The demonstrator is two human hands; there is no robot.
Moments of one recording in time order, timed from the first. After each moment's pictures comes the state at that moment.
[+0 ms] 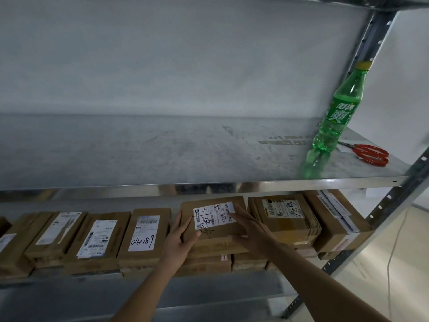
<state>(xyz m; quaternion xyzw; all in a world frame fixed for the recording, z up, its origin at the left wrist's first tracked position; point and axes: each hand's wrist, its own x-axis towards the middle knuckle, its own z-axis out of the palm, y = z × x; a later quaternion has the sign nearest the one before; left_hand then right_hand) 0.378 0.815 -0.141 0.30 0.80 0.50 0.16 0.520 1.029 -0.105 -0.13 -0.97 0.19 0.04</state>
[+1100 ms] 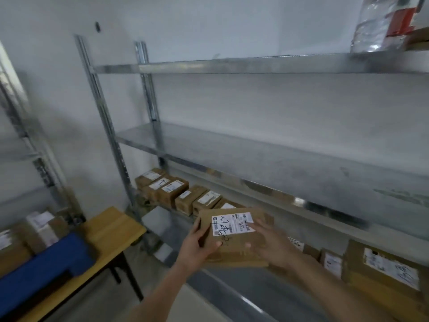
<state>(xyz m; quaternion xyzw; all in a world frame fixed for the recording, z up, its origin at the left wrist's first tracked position) 0.540 0.578 -0.004 0.07 0.89 0.45 -0.02 0.538 0.841 0.021 0.14 -0.94 0.29 -0.03</state>
